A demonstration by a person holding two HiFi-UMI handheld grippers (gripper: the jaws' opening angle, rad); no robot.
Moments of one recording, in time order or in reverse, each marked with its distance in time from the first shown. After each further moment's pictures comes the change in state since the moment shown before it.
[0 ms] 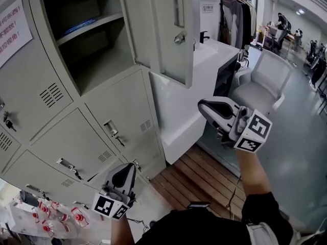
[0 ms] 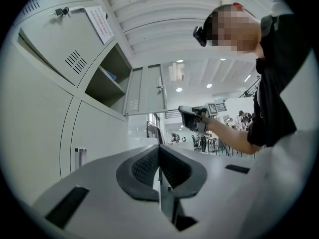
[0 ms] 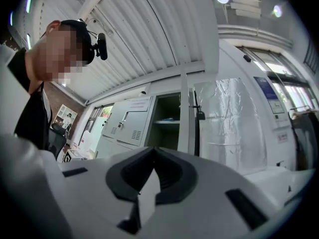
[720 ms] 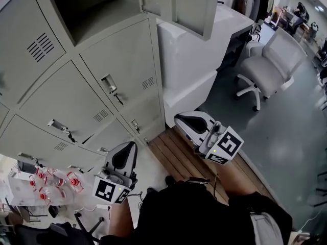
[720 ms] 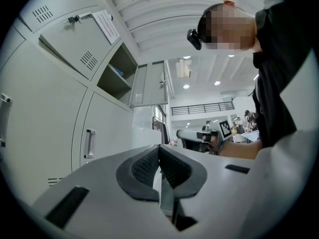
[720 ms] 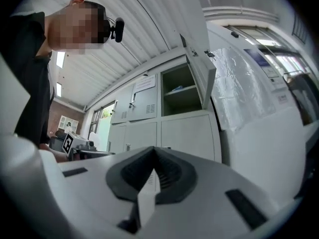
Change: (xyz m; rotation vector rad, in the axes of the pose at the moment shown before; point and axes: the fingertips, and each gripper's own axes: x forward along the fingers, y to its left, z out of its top) left arm -0.036 -0.020 -0.044 -0.039 0.040 0.080; right arm 0.014 0.118 -0.158 0.184 0.074 0.025
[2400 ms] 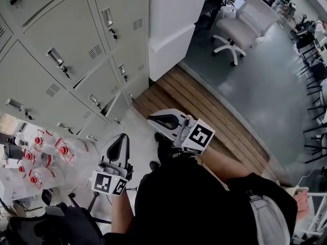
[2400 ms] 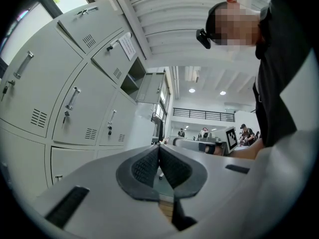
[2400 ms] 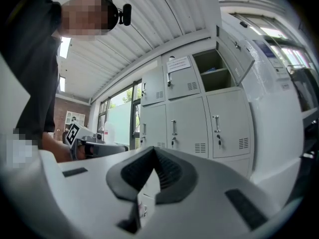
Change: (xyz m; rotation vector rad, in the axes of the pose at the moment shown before) left arm -0.282 -0.087 -0.064 -0.199 0.051 0.004; right arm -0.032 0.328 -0.101 0.048 0.151 0.043
